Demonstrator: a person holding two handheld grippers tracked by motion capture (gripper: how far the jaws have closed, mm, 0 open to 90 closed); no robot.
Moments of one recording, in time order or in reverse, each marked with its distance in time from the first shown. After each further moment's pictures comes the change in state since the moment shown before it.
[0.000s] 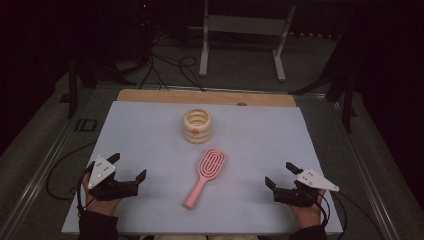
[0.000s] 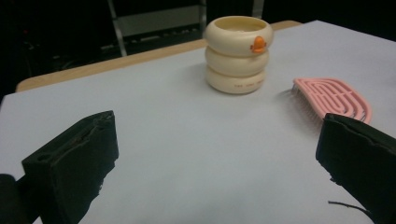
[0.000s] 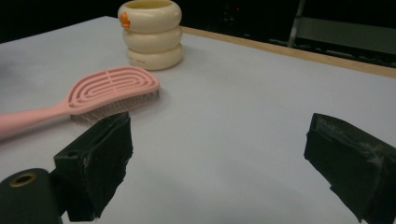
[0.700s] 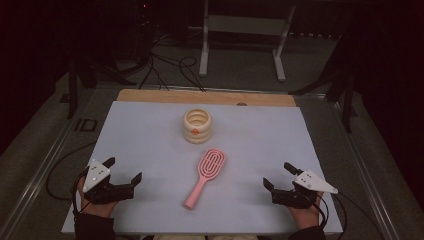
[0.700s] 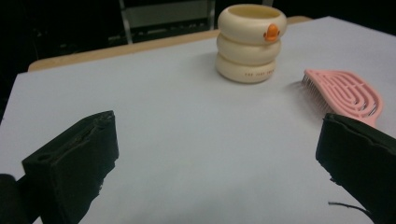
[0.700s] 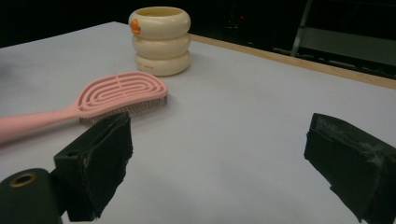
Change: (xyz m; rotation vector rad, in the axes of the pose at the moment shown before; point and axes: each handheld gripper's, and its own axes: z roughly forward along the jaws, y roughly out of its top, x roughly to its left) left arm 0.002 -0.007 -0.003 0.040 0.025 -0.027; right arm 0.006 0.001 0.000 -0.023 0.008 -0.020
